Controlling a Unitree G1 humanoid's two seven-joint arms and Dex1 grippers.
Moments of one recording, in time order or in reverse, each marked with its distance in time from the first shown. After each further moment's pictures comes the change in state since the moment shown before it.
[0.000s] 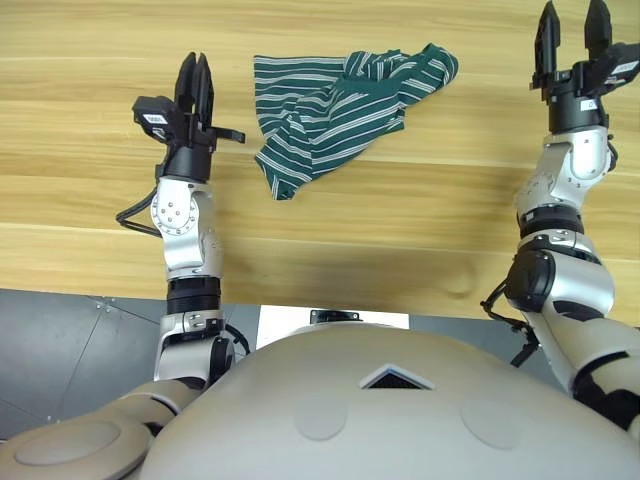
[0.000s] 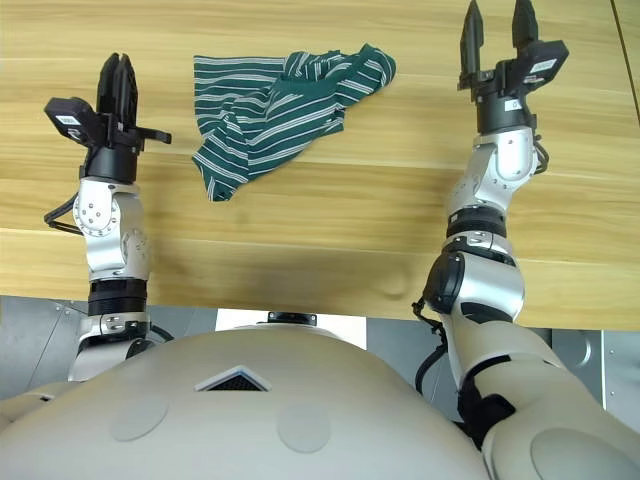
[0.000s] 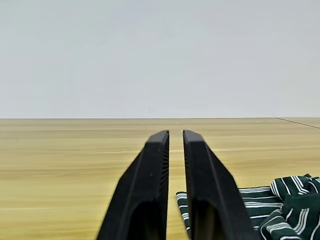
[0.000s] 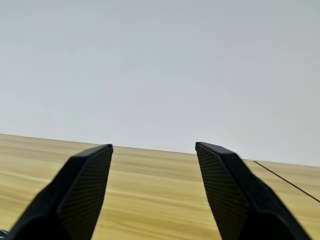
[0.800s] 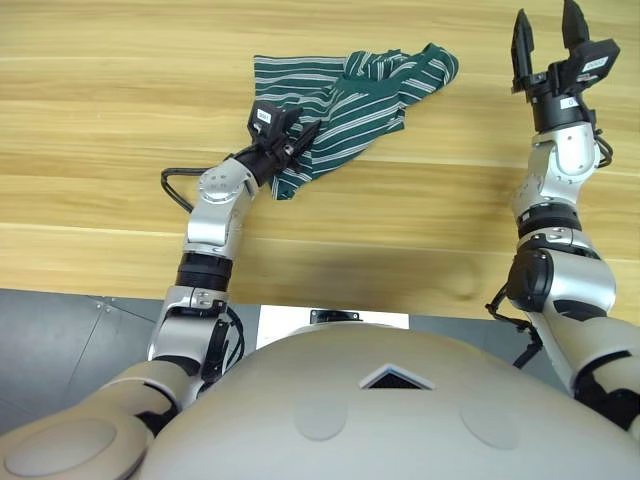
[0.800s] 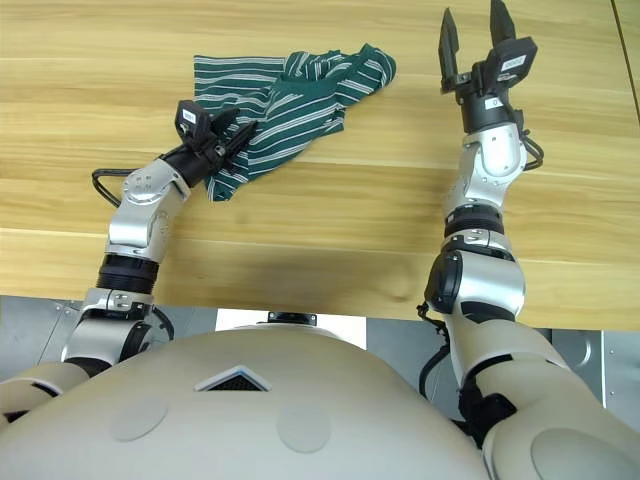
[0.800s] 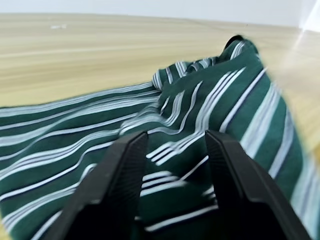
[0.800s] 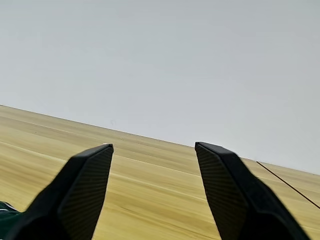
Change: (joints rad) left arm -0.165 0.064 -0.231 0.145 0.092 0.492 -0.154; right arm -0.001 -0.010 0.078 0.045 -0.120 -0.038 -0.086
